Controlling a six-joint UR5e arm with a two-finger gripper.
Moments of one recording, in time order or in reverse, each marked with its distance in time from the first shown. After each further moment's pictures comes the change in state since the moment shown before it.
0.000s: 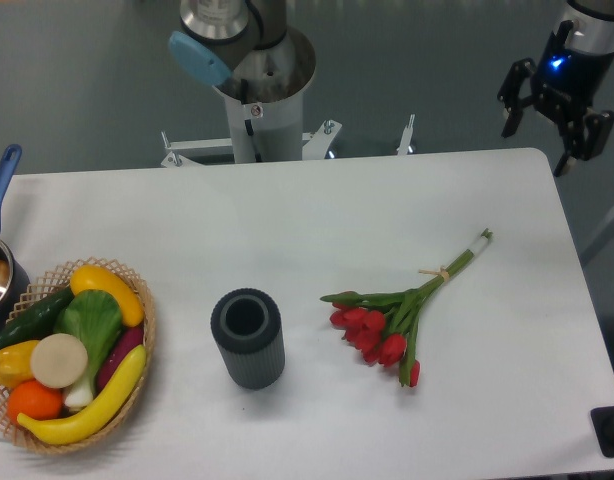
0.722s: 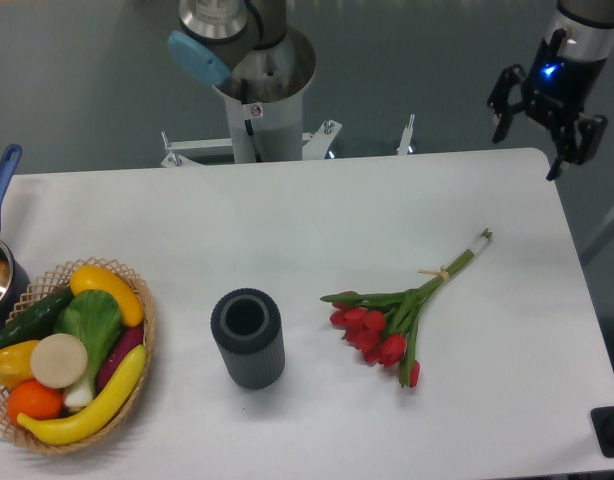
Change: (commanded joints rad) arm -0.026 0.014 -0.081 0.078 -0.003 -0.231
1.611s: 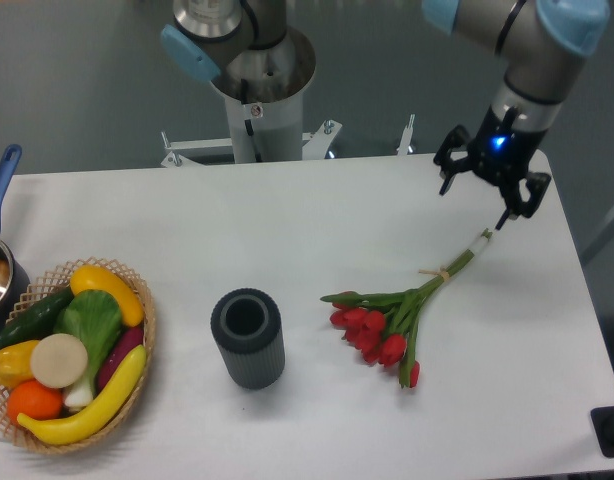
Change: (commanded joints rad) arm -0.112 -0.103 -0.135 0.140 -0.003 -0.200
